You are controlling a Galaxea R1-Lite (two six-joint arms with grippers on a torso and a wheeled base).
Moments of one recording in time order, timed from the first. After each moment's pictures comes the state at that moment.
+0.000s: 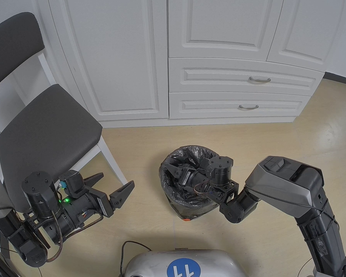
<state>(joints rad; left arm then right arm) -0.47 1.81 -0.14 -1.53 -0.05 -0.22 0.58 2.61 -1.29 -1.19 0.06 0.61</state>
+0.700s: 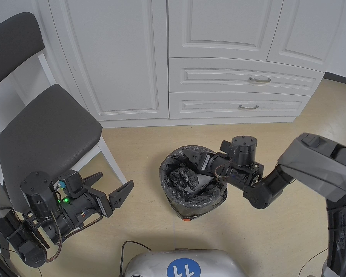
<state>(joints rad) -0.47 1.80 -0.14 -1.53 -0.04 -0.22 0.51 2.36 -1.11 -1.08 0.05 0.54</state>
